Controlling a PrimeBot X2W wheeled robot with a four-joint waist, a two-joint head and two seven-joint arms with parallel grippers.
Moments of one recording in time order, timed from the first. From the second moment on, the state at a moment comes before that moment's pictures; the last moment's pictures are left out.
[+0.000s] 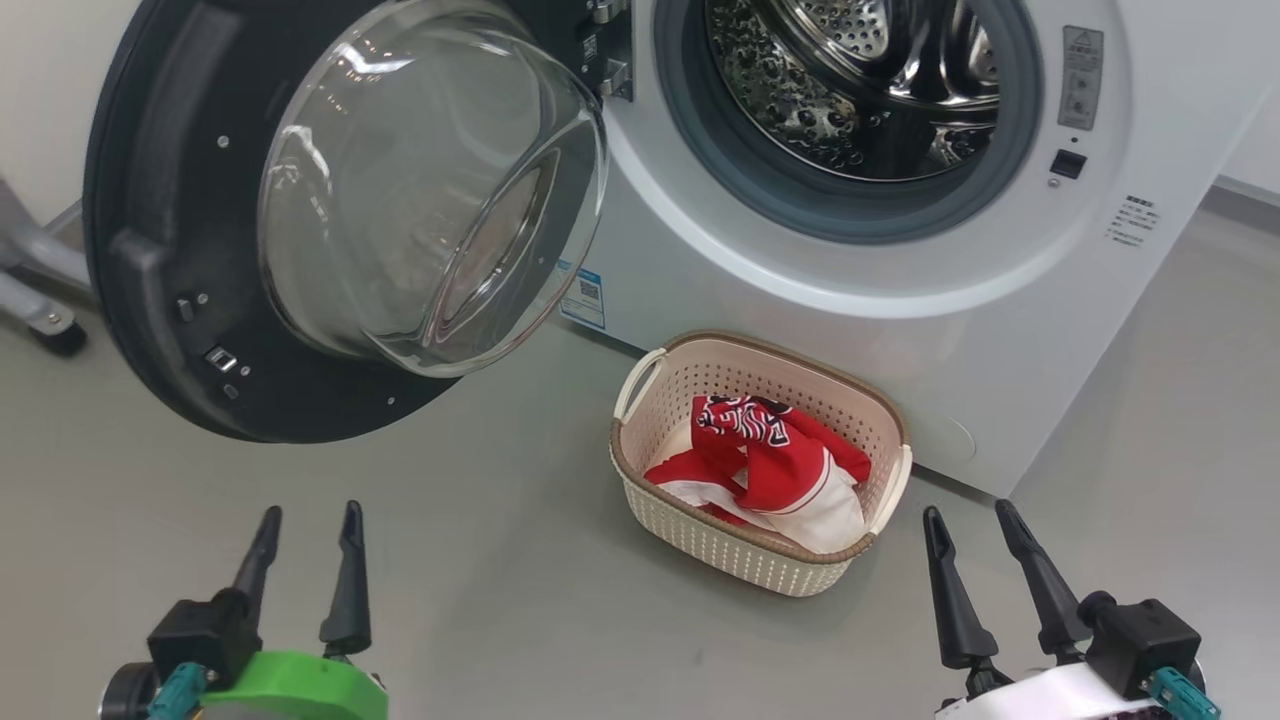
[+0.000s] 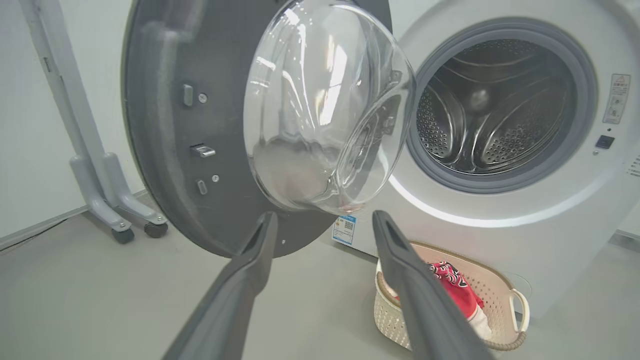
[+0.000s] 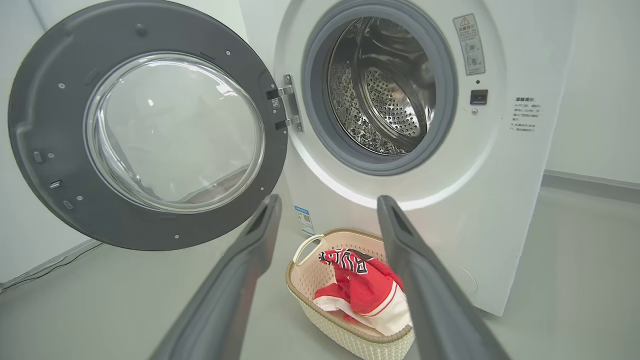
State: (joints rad) left arm 0.00 0.04 -0.11 0.23 -0.35 -0.07 -0.25; right arm 0.19 -0.07 0.20 -0.01 0.37 0.11 -0.25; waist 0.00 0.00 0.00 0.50
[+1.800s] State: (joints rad) left arm 0.04 0.04 -0.05 0.18 -0.35 -0.06 -0.25; right arm 0.12 -0.09 0.26 0.07 0.38 0.12 -0.25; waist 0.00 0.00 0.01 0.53
